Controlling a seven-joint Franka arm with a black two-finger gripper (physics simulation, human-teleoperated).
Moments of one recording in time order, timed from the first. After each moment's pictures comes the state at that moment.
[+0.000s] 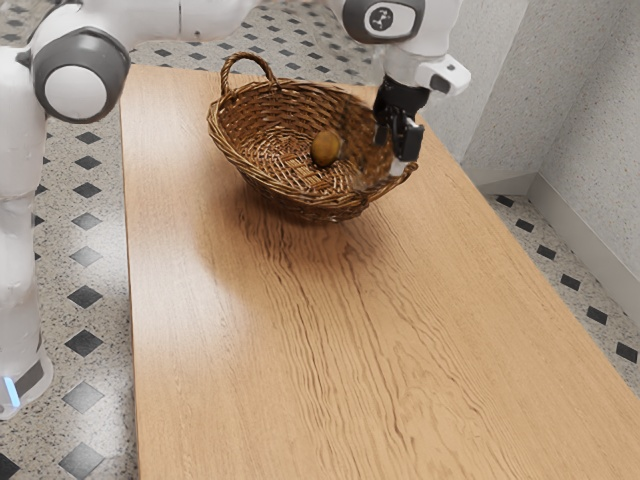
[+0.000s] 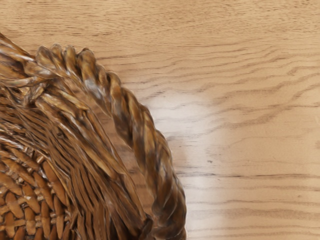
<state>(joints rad) 0.00 0.00 0.00 -1.57 0.00 1.56 0.00</state>
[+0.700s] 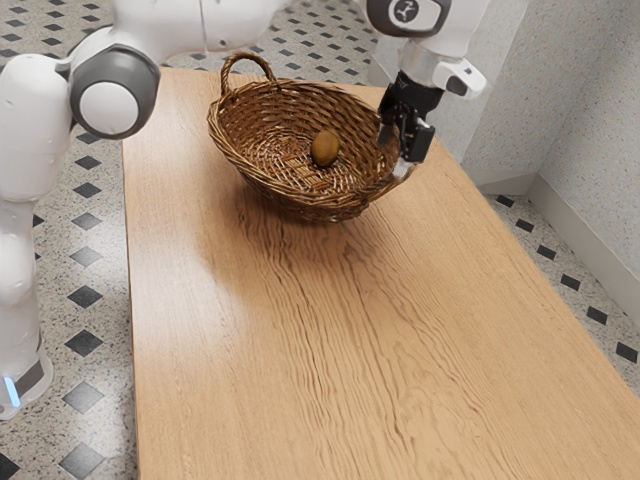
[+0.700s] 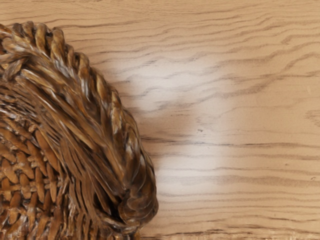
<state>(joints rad) 0.14 0.31 -0.25 -1.04 0.10 1.29 -0.06</state>
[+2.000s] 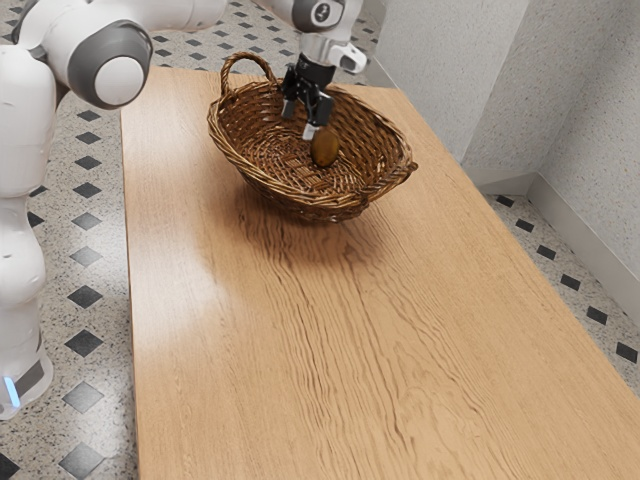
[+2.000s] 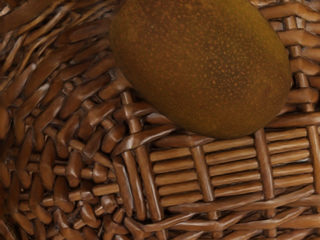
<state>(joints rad) 0.33 0.20 0.13 -1.46 -0.01 1.53 0.20</state>
